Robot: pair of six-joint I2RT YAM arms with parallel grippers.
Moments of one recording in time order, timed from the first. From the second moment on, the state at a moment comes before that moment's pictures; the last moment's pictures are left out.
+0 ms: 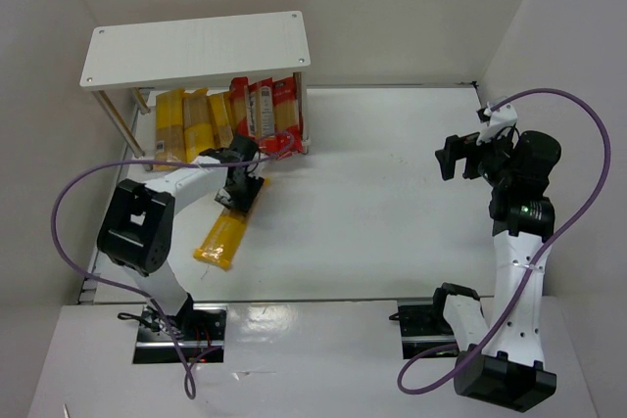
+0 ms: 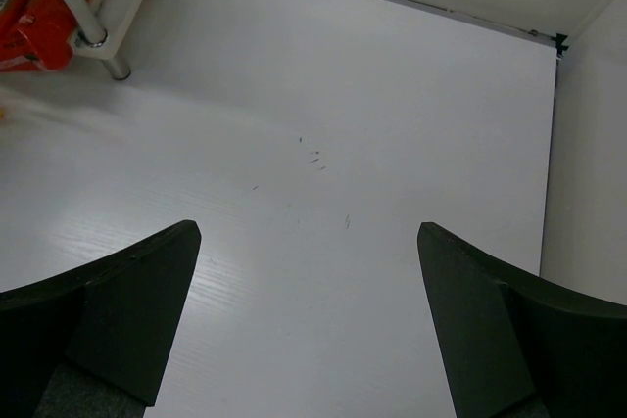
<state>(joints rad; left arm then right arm) -0.33 1.70 1.09 -0.68 -0.08 0.02 -0.29 0.85 1.05 -0.52 -0.51 -0.25</state>
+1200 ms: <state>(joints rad) -0.84 1.69 1.31 -0.58 -0.12 0.18 -0.27 0.79 1.07 -0.58 -0.46 -0.29</state>
